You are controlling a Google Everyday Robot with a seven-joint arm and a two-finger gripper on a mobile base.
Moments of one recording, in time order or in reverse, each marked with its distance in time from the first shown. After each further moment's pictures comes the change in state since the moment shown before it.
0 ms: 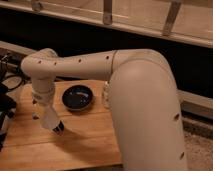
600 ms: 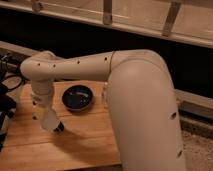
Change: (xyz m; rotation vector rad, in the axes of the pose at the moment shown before) arm -0.002 0.003 0.010 0.000 0.001 -0.011
